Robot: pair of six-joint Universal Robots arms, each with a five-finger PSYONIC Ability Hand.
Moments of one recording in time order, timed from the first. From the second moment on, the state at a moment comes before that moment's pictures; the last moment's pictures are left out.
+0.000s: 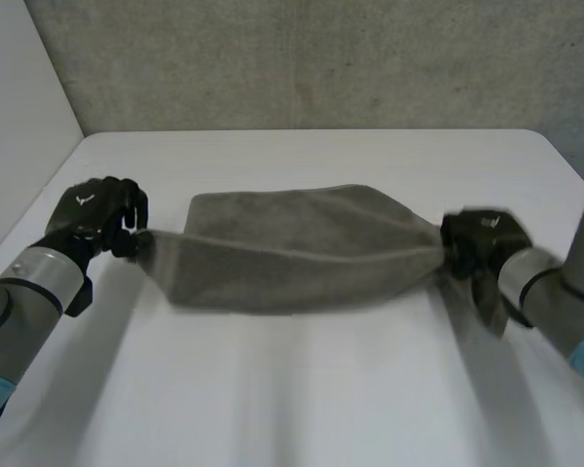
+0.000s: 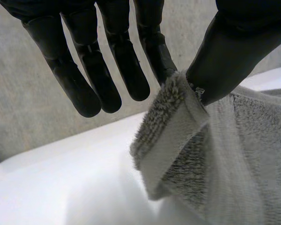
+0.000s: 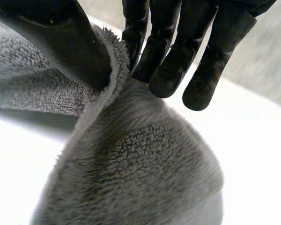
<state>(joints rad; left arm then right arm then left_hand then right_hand) 4.57 -1.79 -1.86 3.56 -1.31 3.15 1.80 -1.16 1.59 -0.08 1.41 2.92 1.36 1.36 1.38 1.35 1.20 1.30 1.30 1.33 1.33 1.15</state>
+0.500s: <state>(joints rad) 4.57 -1.54 -1.92 3.45 -1.30 3.15 1.83 -1.38 1.38 0.51 1.34 2.16 1.36 1.36 1.38 1.35 1.20 1.30 1.33 1.34 1.33 1.15</state>
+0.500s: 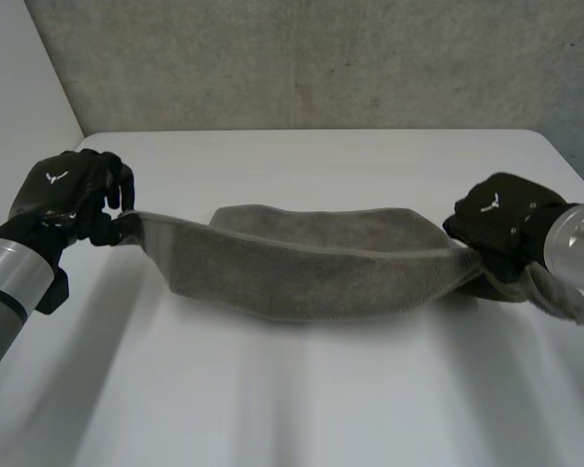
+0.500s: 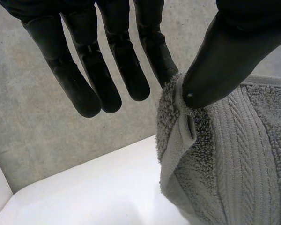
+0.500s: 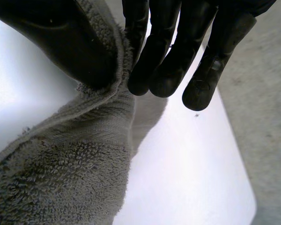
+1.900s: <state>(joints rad) 4.30 -1.99 -1.77 3.80 -1.27 2.96 2.18 -1.20 1.05 0.11 1.58 2.40 0.59 0.59 0.58 0.59 0.39 1.30 1.33 1.34 1.33 1.17</state>
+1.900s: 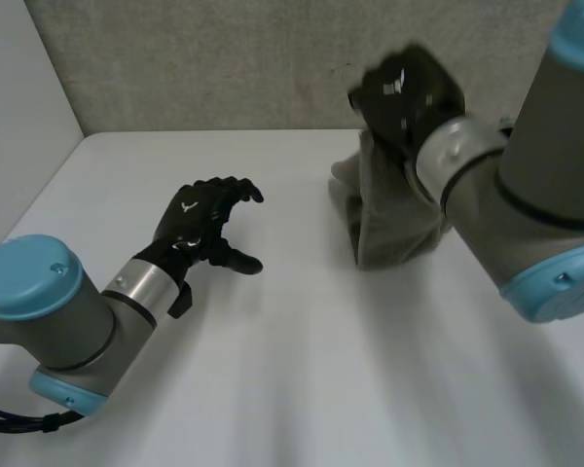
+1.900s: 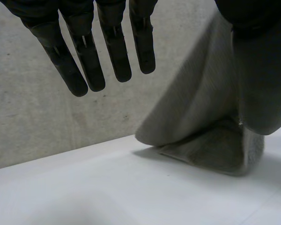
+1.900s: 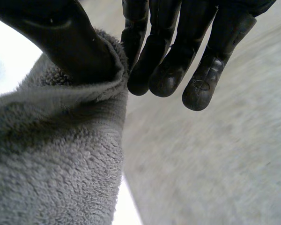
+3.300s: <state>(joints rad) 4.23 -2.17 -1.65 3.74 -1.29 2.64 2.35 -1.41 1.10 0.06 1.66 2.60 0.52 0.51 0.50 0.51 0.32 1.30 1.34 1.34 1.33 1.17</state>
